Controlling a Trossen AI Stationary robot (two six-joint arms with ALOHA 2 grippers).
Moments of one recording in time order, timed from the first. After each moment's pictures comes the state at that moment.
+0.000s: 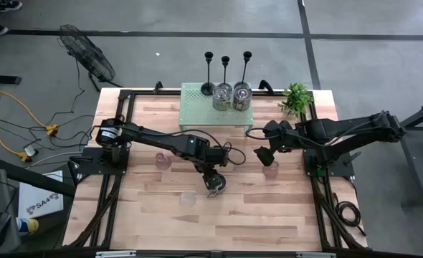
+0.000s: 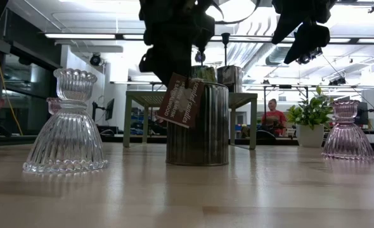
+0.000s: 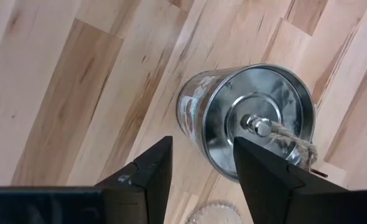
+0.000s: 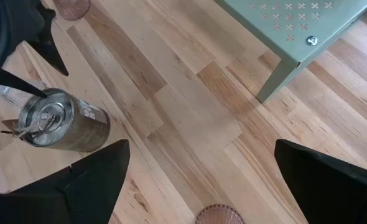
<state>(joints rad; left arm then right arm) -0.13 1.91 1.61 -0.88 0.06 -0.58 0.12 1.13 1.03 -0.88 0.30 0.76</state>
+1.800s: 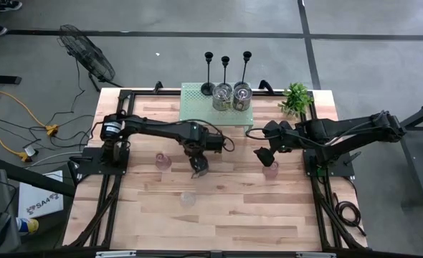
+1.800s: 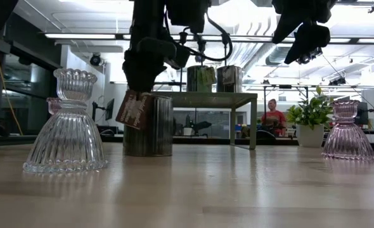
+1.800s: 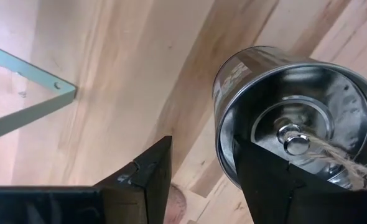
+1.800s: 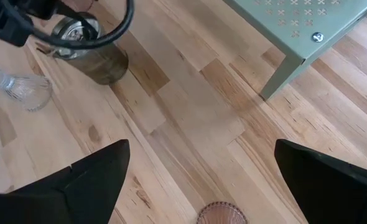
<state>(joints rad) 0.01 1.97 1.61 -1.24 -0.12 -0.47 0.12 1.13 1.03 -0.88 0.29 0.75</state>
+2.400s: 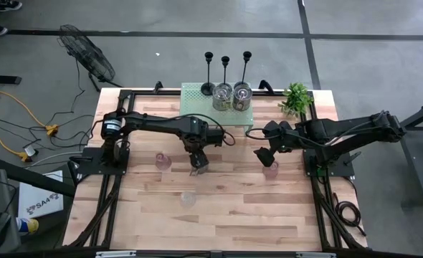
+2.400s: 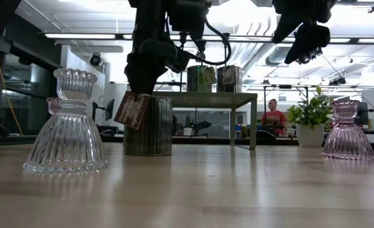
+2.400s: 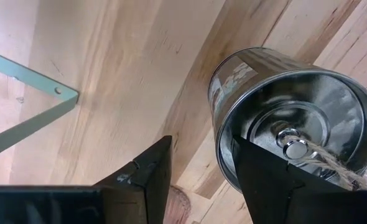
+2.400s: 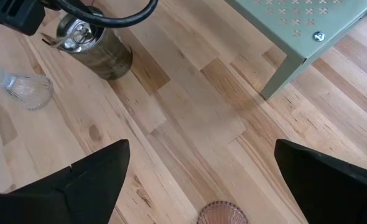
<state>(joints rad) 0.06 1.97 1.61 -1.23 -0.06 -0.42 0.12 1.13 1.03 -0.88 0.28 0.75</state>
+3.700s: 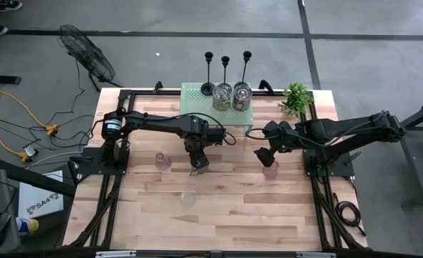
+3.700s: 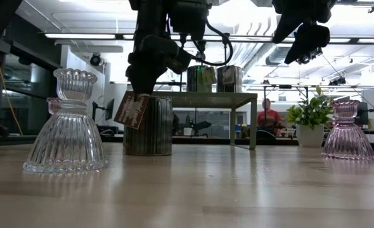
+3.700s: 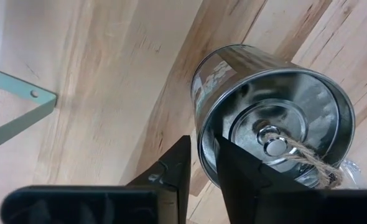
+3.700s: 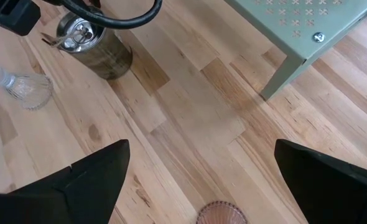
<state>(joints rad) 0.06 1.97 1.61 -1.22 0.01 -0.40 0.12 1.13 1.03 -0.88 0.28 0.75</state>
